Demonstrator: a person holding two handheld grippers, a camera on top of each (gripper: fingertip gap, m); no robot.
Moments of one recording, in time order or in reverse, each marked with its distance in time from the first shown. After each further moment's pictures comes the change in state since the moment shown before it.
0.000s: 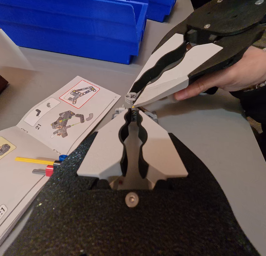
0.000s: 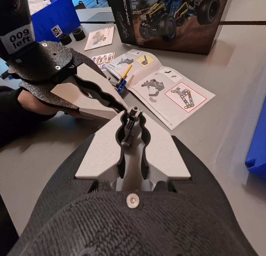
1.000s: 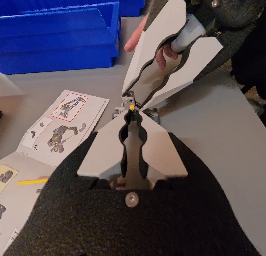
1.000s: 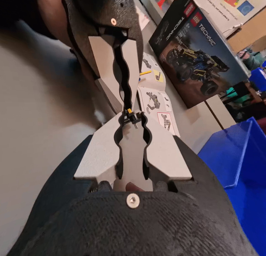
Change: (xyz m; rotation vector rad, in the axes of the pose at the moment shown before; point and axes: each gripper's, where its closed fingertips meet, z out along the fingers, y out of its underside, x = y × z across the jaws) left arm 0.018 0.003 0.001 -0.018 0.088 0.214; right arm -0.018 0.005 -0.014 -0.040 0.031 -0.819
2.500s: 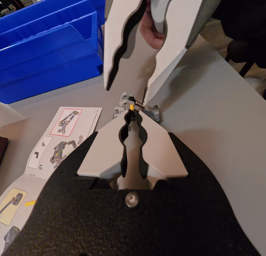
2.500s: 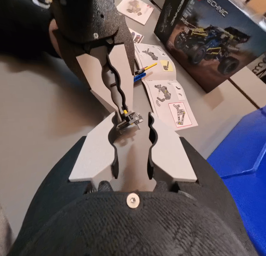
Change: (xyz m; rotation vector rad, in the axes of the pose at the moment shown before) left arm 0.015 -0.003 0.002 0.018 0.044 0.192; right arm -0.003 -0.002 -0.015 -0.037 -0.110 0.243
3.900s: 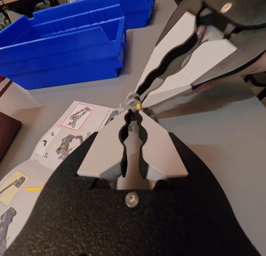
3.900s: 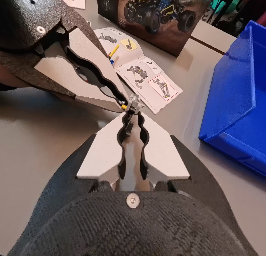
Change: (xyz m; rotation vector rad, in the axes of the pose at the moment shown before) left arm -0.017 -0.007 0.001 0.032 -0.137 -0.120; right arm 0.011 0.020 0.004 -0.082 0.349 0.294
